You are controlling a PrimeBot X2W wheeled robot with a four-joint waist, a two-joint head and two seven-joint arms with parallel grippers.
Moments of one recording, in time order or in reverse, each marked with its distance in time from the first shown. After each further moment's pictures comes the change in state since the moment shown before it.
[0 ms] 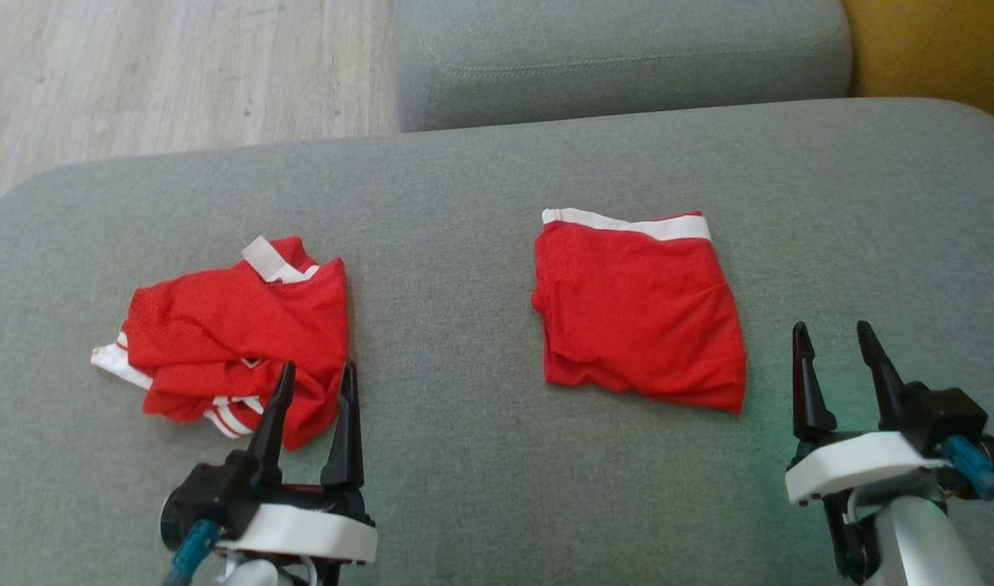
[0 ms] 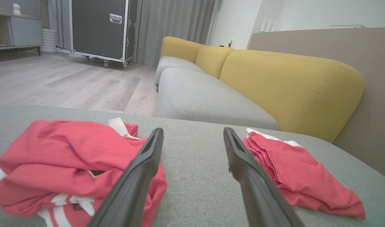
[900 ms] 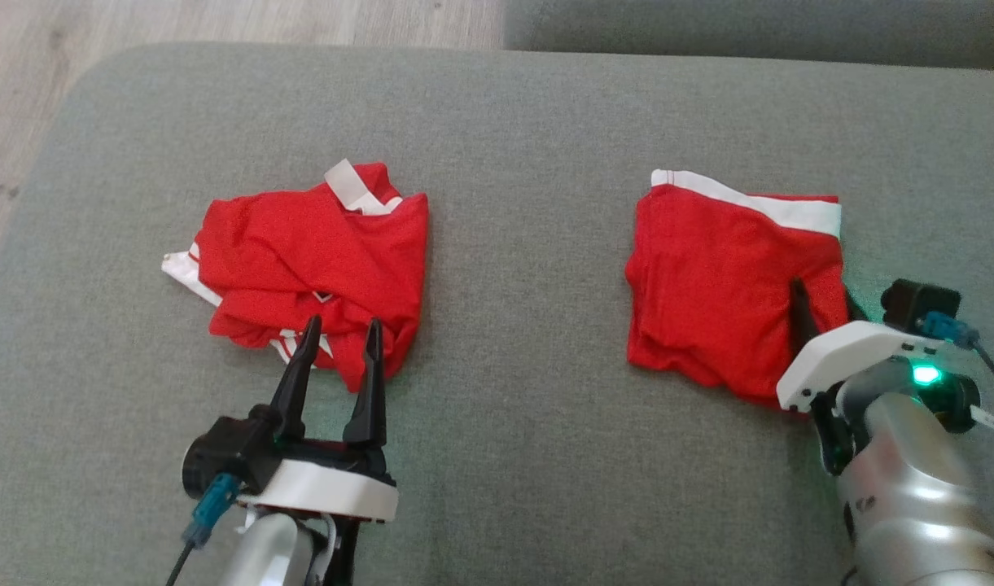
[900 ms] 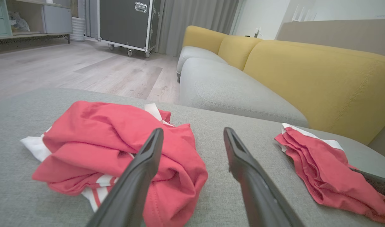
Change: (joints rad) left arm -0.105 0.000 -0.060 0.034 -0.018 -0.001 -0.001; right arm -0.436 -0.023 -0.094 0.617 0.025 0.000 0.119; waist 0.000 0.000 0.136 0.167
